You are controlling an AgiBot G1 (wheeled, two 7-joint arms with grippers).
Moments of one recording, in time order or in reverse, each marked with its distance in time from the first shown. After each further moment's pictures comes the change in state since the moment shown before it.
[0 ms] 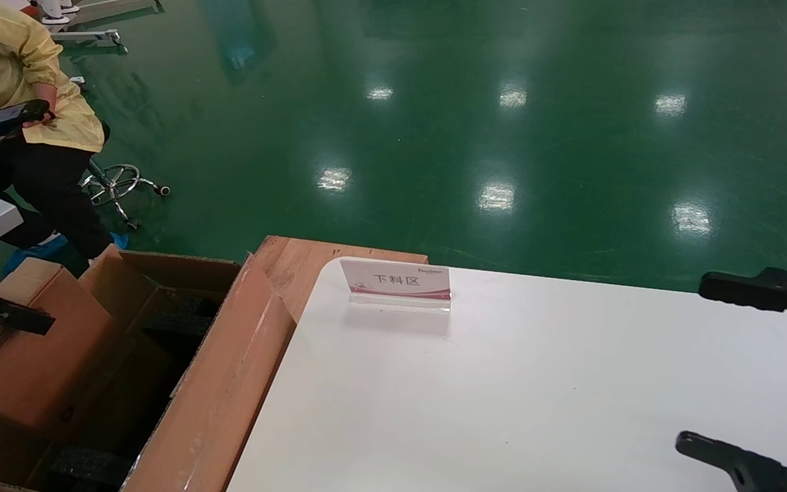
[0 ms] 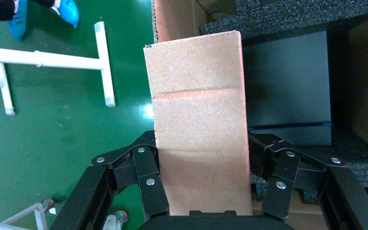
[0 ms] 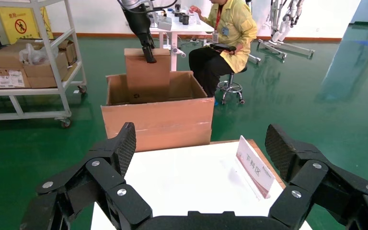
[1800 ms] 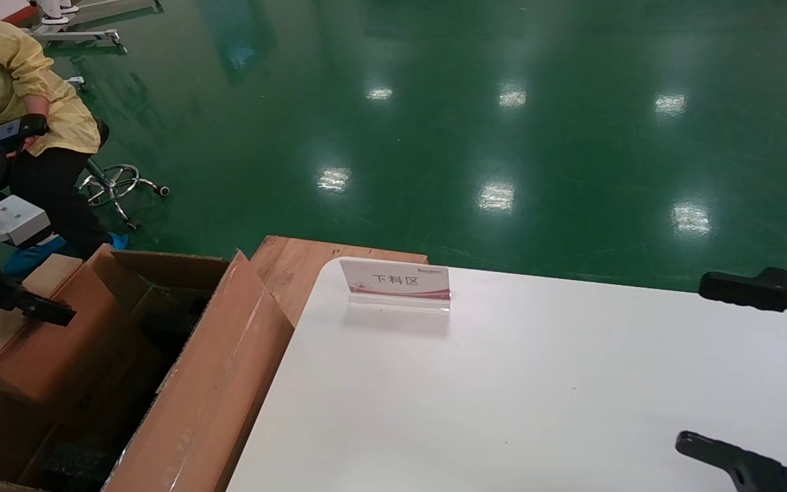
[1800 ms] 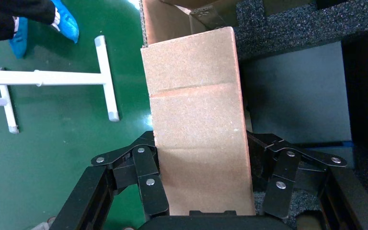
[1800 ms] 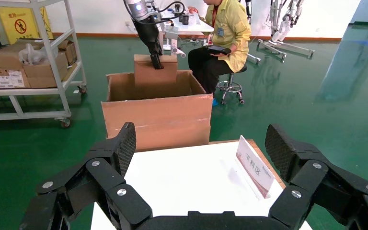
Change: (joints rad) left arm 0.232 0.093 0.032 0.283 -0.210 -0.247 0.224; right arm 0.001 0.001 -0.003 0.000 0.002 0.001 -0.001
